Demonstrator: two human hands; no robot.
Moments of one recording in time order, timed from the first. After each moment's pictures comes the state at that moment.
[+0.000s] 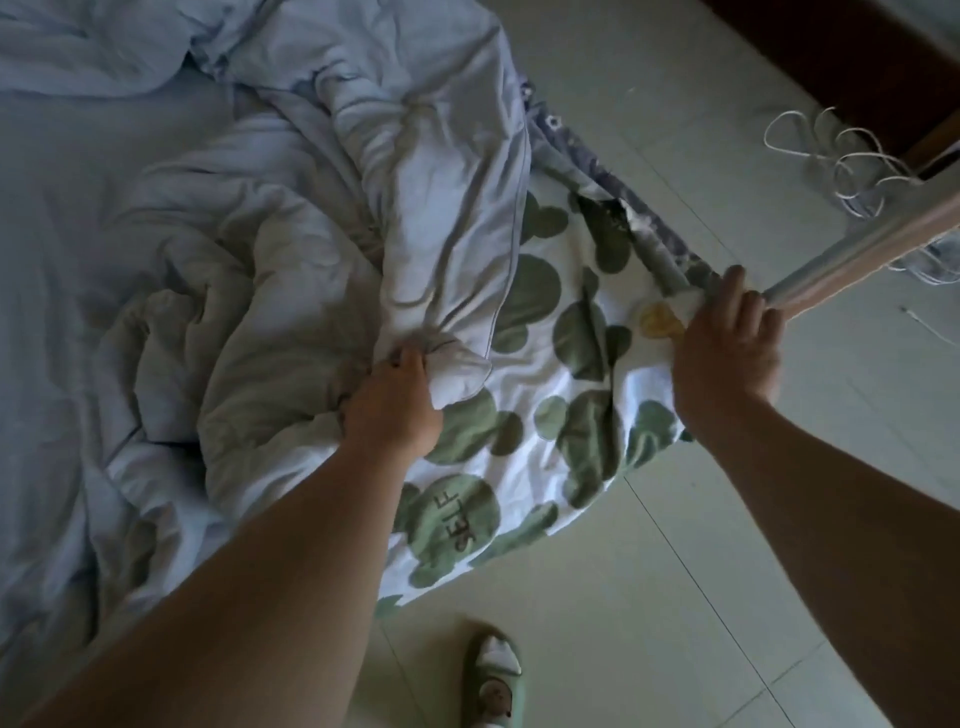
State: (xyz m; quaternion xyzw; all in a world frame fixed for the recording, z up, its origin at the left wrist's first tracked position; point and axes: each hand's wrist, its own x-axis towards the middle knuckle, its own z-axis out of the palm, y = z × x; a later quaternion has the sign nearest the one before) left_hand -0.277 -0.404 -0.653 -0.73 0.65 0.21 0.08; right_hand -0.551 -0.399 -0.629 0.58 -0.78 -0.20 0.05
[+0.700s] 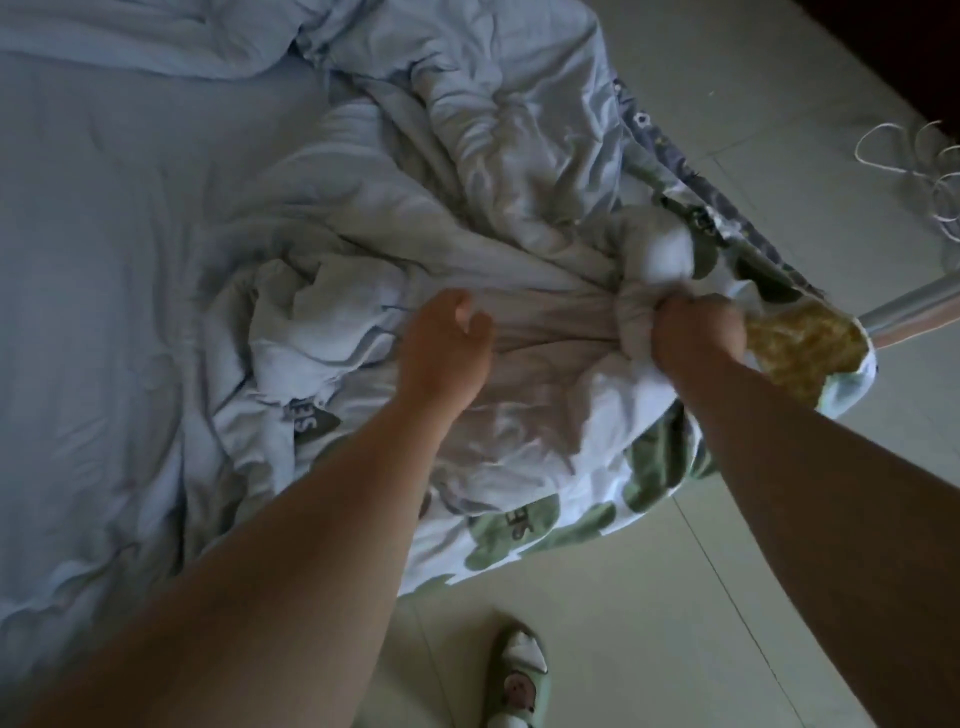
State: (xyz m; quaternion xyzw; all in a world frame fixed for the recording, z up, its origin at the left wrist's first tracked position) left_hand -0.260 -0.415 -0.605 -0.73 0.57 0.29 -0.23; right_hand -0.472 -0.444 -0.616 0.38 -0.86 0.16 -0.32
